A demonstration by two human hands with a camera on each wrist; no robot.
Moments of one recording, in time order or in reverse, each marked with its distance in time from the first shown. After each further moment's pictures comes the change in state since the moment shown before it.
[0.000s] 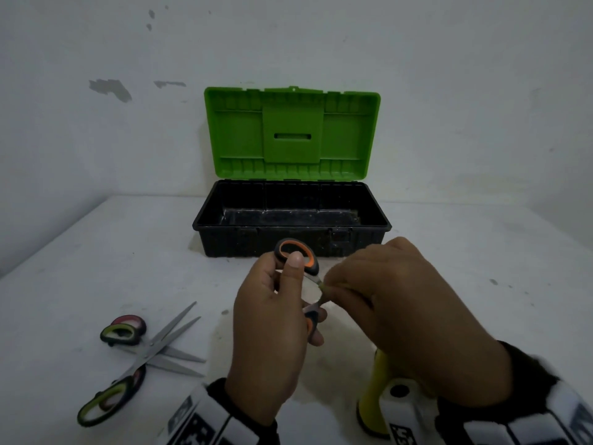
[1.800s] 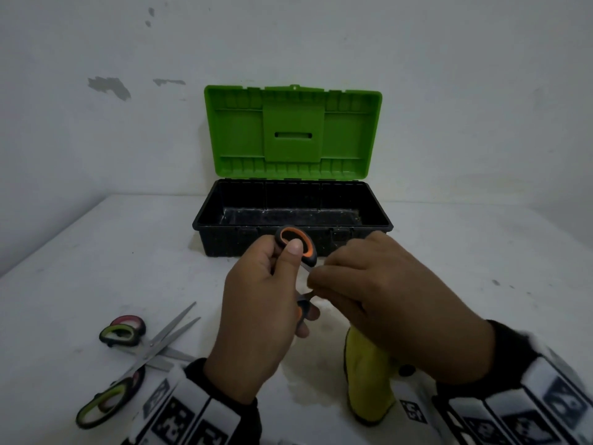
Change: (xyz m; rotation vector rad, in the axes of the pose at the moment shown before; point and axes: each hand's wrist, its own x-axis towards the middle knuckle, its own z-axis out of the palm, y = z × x) left_hand 0.014 0.017 -0.012 0.124 -0.090 0.044; right_hand 0.008 0.008 0.000 -0.033 -0.100 -0.209
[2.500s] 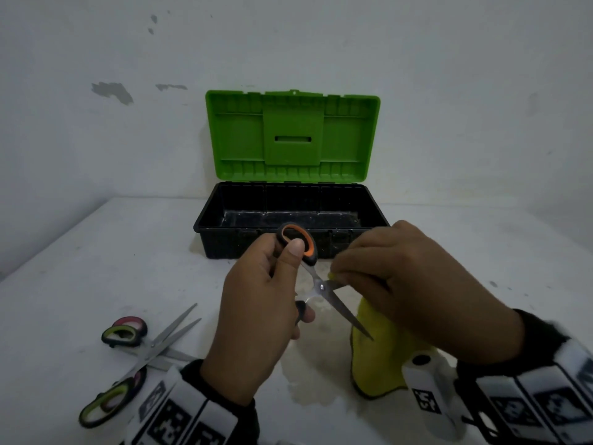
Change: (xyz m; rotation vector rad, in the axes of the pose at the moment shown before) left_hand -0.001 0.002 -0.003 0.040 -0.015 0.056; right_hand -0.003 0.019 -0.016 0.128 0.003 0.096
